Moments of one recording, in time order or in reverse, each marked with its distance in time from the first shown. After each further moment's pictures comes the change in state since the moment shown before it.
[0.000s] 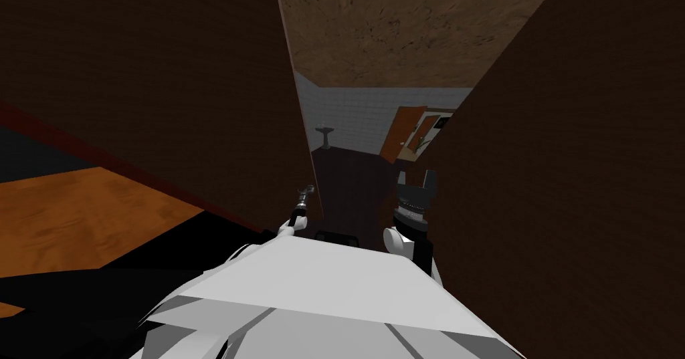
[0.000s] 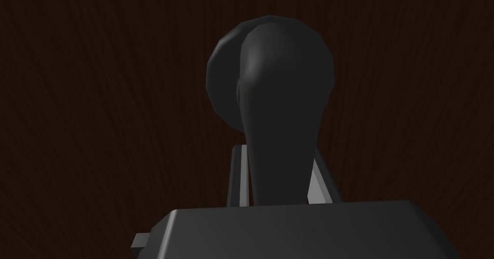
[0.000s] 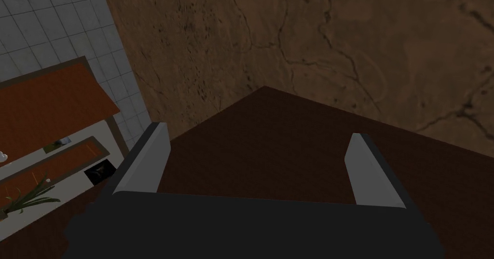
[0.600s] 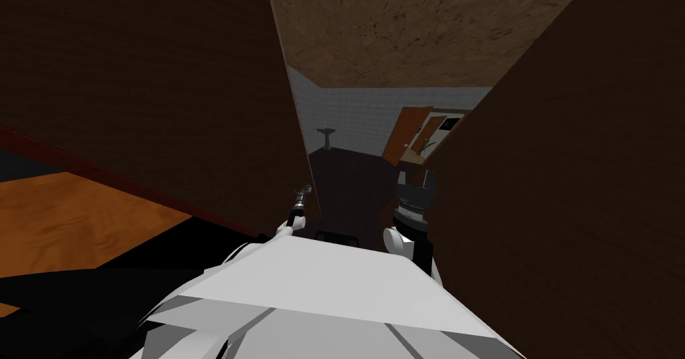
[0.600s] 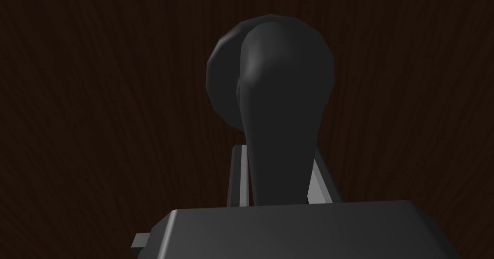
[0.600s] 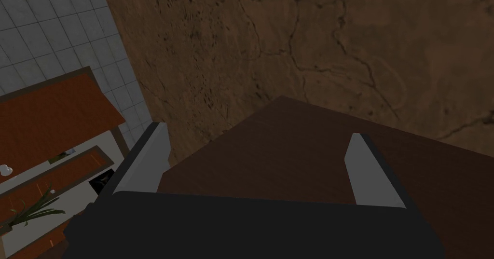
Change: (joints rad) arm -0.013 0.012 0.040 0.041 0.022 -0.018 -0.010
